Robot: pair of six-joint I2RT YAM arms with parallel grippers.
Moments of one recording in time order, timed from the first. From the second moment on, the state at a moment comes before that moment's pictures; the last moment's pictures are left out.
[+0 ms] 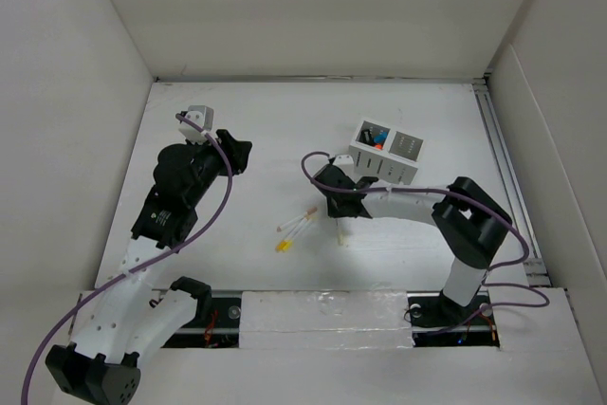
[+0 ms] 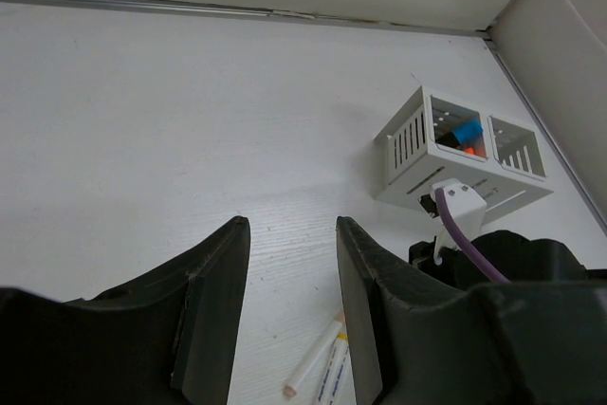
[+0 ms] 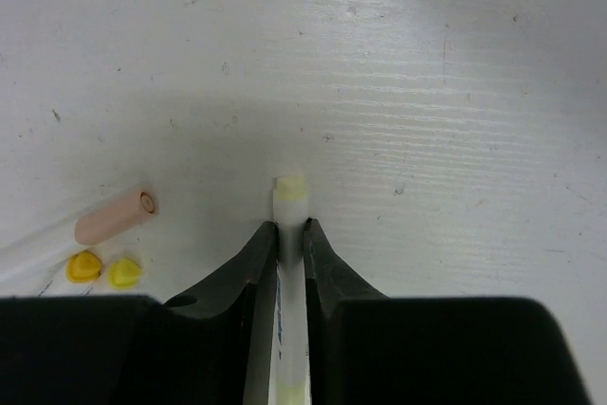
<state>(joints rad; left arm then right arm) -0.35 0.79 0.83 -0.19 0.05 -0.34 0.87 1.77 1.05 -0.36 0.38 0.69</state>
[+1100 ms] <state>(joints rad) -0.35 0.78 0.83 -0.19 0.07 -0.34 0.45 1.41 1.08 -0.05 0.69 0.57</state>
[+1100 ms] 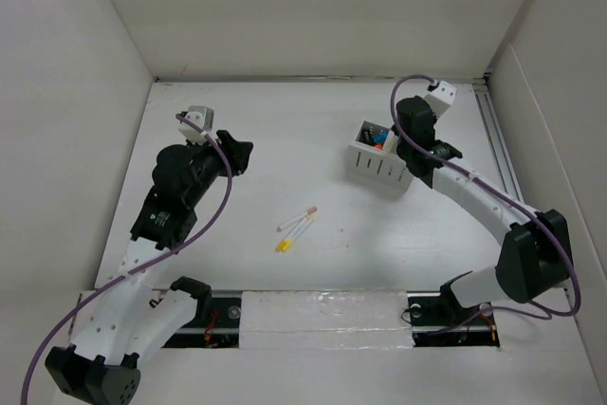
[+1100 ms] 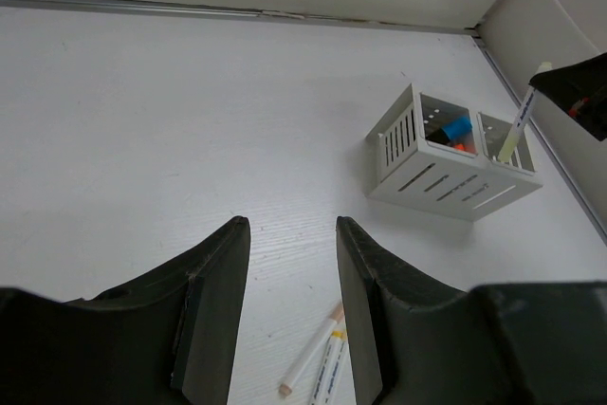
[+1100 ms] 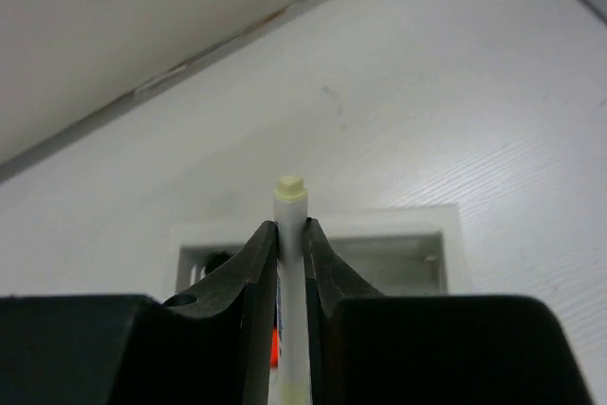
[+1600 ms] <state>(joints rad) -0.35 0.78 0.83 -0.19 0.08 -0.34 0.34 1.49 1.05 0.15 0.91 0.48</state>
